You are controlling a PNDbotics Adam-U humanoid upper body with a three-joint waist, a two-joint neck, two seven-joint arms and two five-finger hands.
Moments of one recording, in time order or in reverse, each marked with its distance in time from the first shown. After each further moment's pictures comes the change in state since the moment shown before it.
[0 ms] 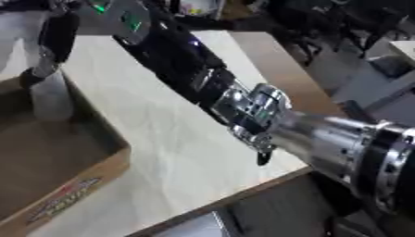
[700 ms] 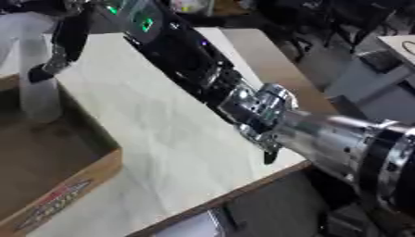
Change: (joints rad) left arm 0.007 -0.001 0.000 0.000 -0.018 0.000 -0.003; right arm 0.012 -0.031 -0.014 -0.007 -0.091 0.015 0.015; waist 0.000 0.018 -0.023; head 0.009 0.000
